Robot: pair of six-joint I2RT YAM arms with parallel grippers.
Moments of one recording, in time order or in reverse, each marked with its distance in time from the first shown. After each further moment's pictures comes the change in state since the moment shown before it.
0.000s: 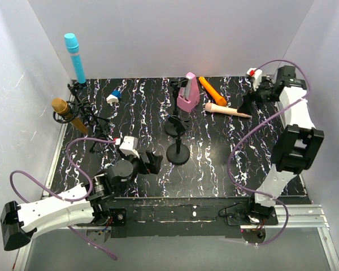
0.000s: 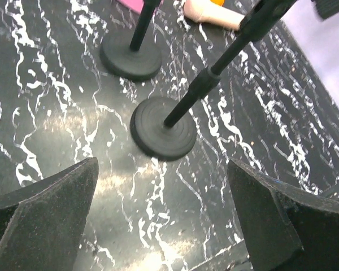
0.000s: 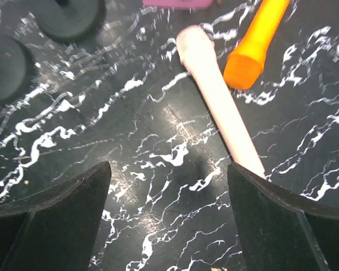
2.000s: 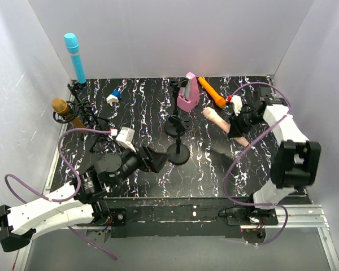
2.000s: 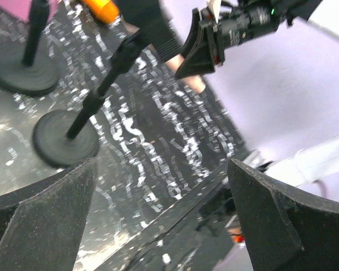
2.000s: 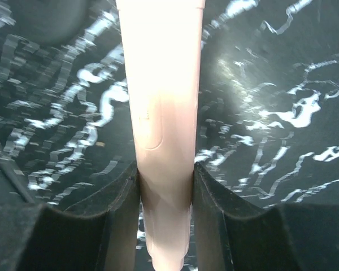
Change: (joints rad) left arm 0.002 -0.051 0.167 -0.114 0.255 -0.117; right arm 0.192 -0.103 -0.357 0.002 0.297 0.053
